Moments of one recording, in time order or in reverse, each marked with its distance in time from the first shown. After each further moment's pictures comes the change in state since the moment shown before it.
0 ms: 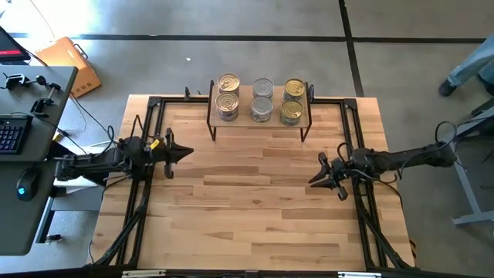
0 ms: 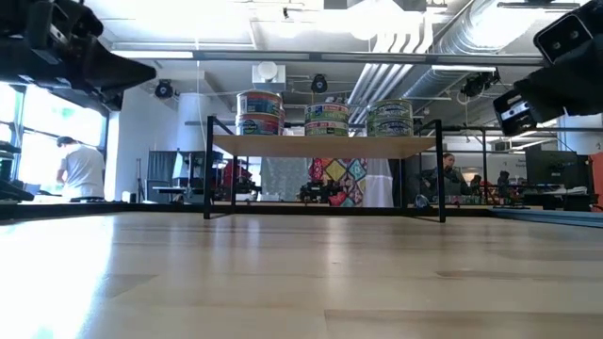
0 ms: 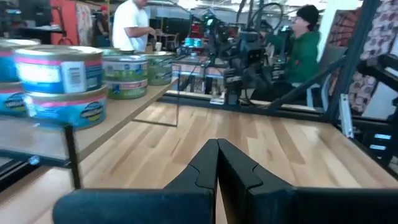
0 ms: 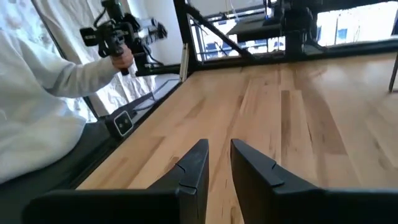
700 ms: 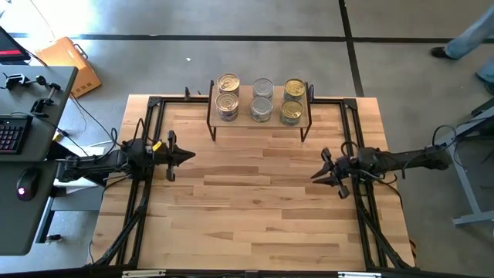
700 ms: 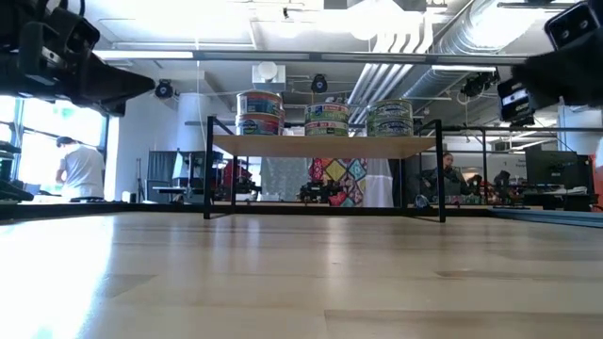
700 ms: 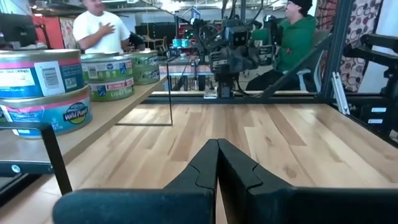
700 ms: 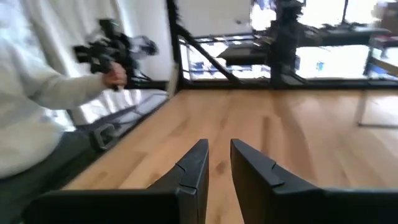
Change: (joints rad) left arm 0.012 -0.040 -0.075 0.038 0.061 0.109; right arm -0.003 -0.131 -0.001 -0.050 0.053 -0.091
